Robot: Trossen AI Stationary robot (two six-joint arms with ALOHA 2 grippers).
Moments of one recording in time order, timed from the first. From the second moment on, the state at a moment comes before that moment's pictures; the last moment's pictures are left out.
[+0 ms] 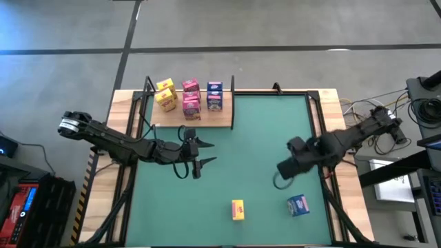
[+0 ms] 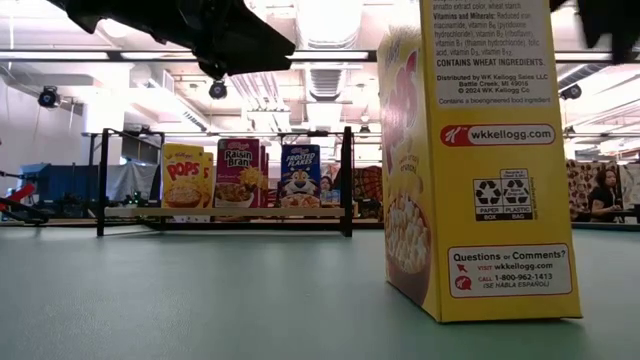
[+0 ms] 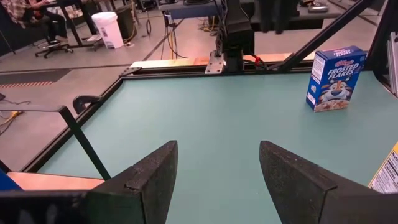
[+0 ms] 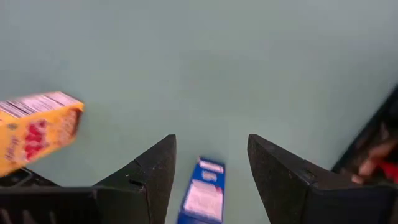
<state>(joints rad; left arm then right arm) -0.23 1.30 0.68 0.36 -0.43 -0.01 0.44 1.23 1.22 -1.35 0.07 1.55</state>
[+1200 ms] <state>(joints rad) -0.23 1.30 0.68 0.34 -0.43 -0.04 0.80 1.33 1.00 -0.97 -0.05 2.12</state>
